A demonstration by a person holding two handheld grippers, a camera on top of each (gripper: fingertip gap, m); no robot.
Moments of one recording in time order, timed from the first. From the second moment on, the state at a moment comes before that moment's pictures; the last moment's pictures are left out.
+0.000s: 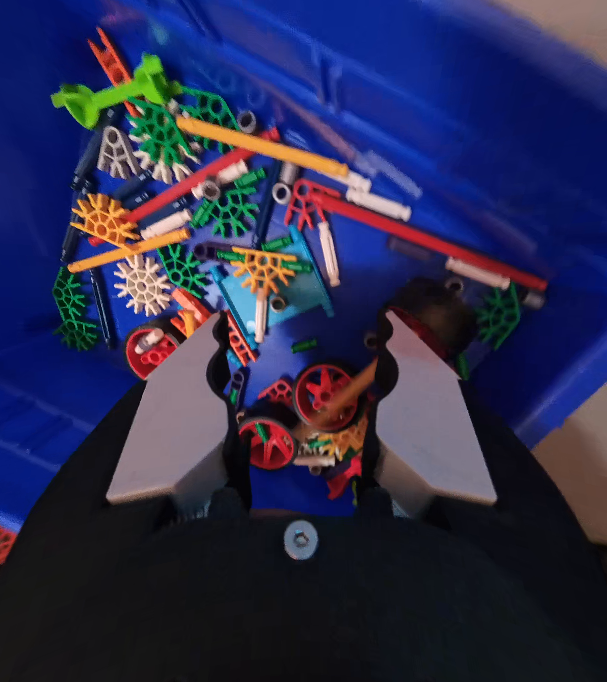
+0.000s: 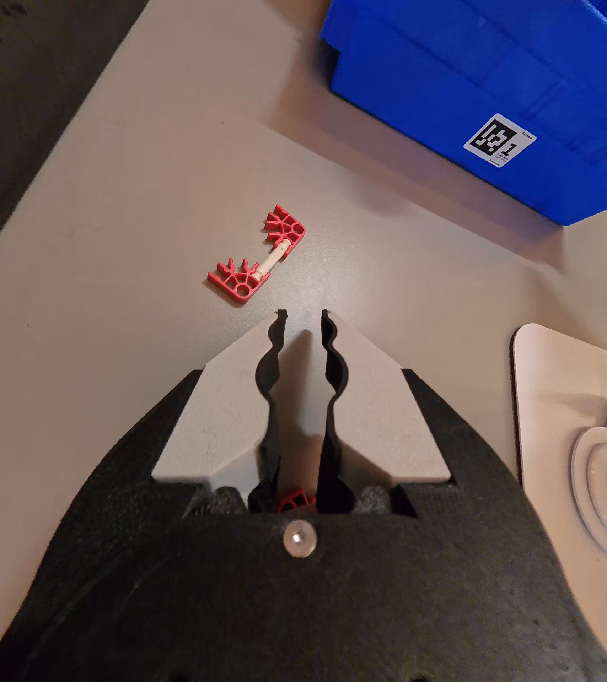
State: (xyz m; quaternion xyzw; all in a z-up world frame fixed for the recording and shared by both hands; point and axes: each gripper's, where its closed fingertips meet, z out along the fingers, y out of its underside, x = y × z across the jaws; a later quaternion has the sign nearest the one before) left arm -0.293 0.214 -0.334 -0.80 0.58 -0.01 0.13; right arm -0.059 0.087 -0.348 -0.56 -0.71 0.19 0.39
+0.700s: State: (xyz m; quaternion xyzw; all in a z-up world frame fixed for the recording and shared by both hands) left arm -0.292 0.237 -0.355 -0.86 0.49 -0.04 0.15; right arm -0.058 0.086 -0.348 -0.56 -0.71 0.19 0.39
